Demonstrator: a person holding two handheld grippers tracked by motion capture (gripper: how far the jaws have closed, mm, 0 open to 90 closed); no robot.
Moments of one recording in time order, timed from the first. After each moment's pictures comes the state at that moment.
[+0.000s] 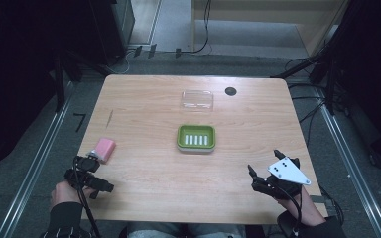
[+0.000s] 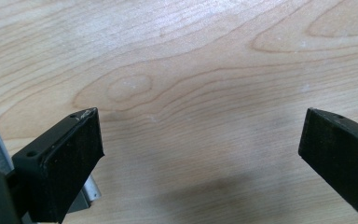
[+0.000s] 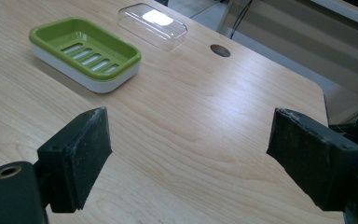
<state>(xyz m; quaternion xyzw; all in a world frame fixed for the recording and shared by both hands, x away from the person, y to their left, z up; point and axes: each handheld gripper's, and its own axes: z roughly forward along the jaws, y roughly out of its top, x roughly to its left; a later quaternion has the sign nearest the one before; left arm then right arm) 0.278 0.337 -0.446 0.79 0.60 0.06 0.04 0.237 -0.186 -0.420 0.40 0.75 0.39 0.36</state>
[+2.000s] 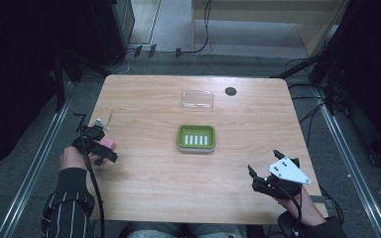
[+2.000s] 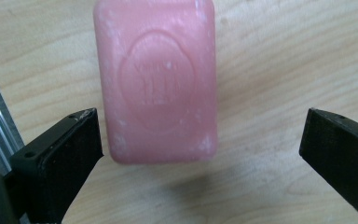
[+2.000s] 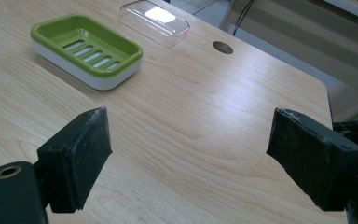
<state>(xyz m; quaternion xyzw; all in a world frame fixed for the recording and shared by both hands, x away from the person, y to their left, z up) 0.372 0.344 -0.433 0.80 0.59 0.06 0.05 0.238 -0.187 -0.421 0.40 0.75 0.39 0.35</state>
